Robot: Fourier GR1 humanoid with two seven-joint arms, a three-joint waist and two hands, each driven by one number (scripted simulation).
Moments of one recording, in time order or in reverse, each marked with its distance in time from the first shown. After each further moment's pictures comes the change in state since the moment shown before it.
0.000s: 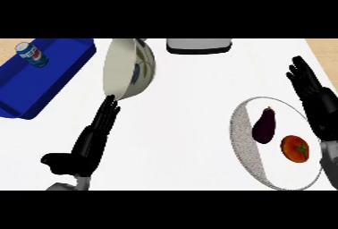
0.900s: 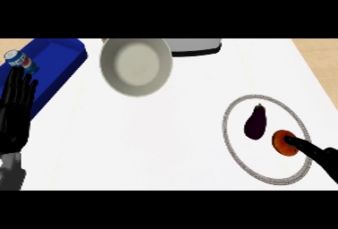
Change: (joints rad) left arm -0.072 0.223 0.352 0.020 0.040 0.072 0.035; right arm 0.312 -0.143 0.018 -0.359 0.110 0.572 -0.900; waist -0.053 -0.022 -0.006
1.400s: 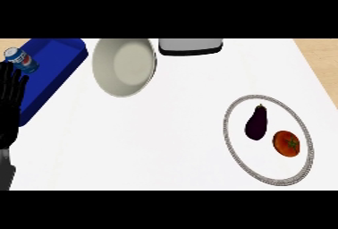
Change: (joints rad) left arm -0.020 0.035 0.043 0.017 0.024 -0.040 0.010; right arm 0.249 -0.241 -0.352 0.126 0.214 -0.120 -0.212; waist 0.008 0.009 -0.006
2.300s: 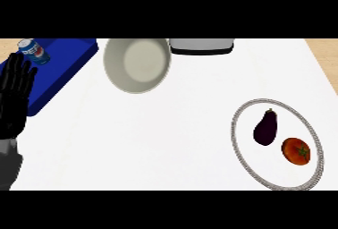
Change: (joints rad) left arm -0.078 -0.020 -0.004 0.050 -0.016 -0.045 0.004; right arm 0.119 -0.137 -0.071 0.221 0.439 -0.199 -0.117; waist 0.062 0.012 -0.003
